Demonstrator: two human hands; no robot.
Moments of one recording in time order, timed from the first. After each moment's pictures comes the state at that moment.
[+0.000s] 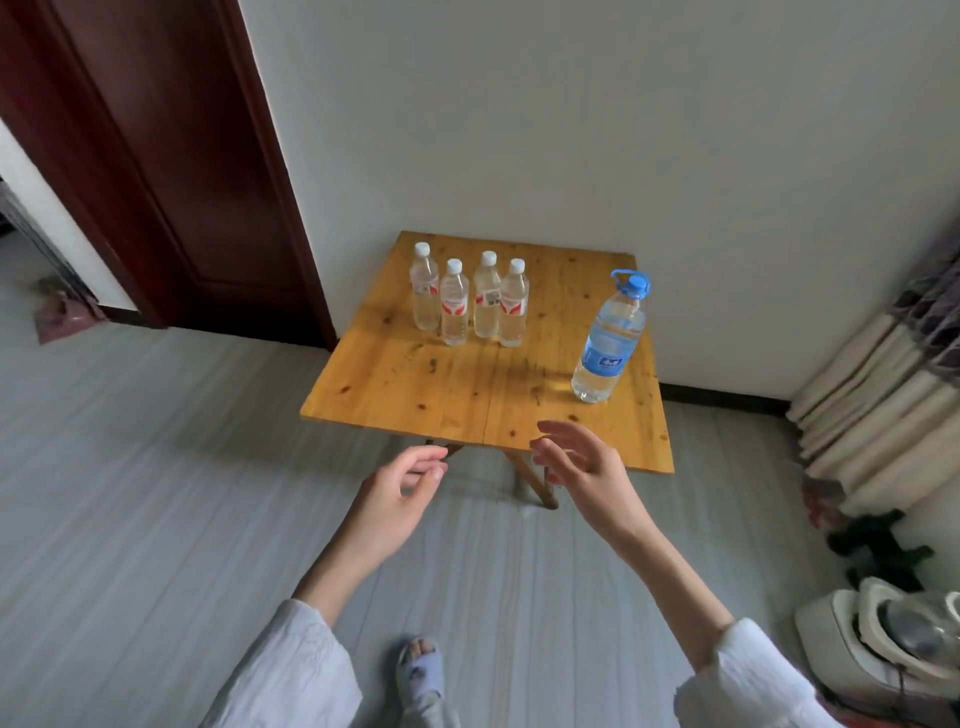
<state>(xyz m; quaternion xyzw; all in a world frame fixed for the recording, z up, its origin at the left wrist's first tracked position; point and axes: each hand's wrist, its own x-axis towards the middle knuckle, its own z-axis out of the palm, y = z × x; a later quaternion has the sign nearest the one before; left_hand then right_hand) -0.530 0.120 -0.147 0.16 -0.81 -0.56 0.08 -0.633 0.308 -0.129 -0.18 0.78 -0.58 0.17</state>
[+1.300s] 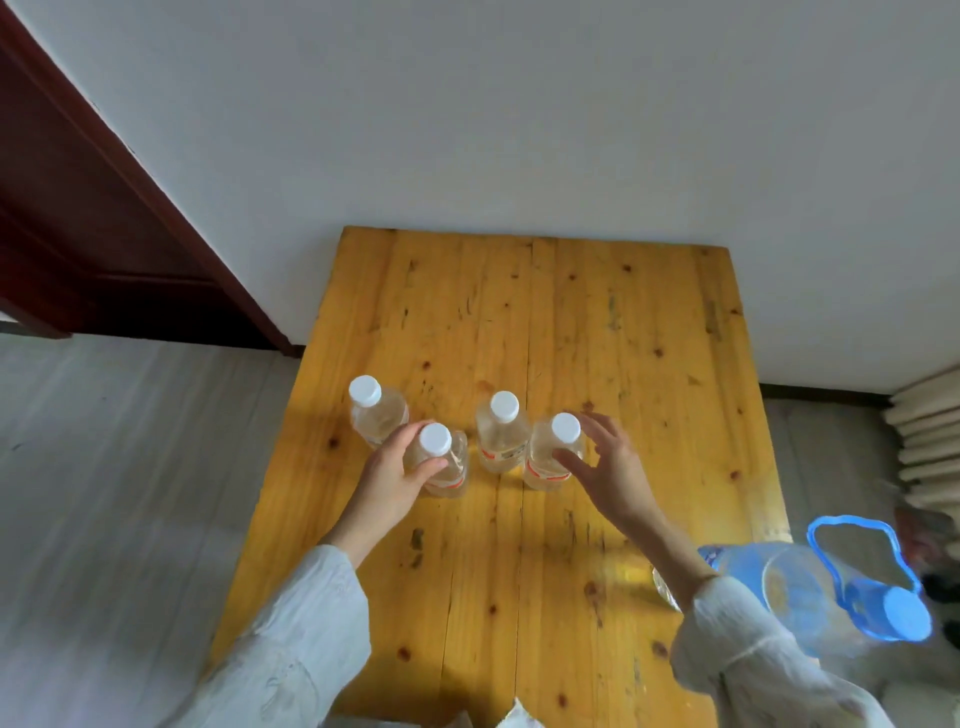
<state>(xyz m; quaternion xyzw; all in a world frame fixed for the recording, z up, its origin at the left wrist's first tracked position) -1.027 -0.128 -0.255 0.22 -0.83 -0.52 -0.02 -1.124 0.099 -0.264 -0.15 0.89 -0.41 0.12</state>
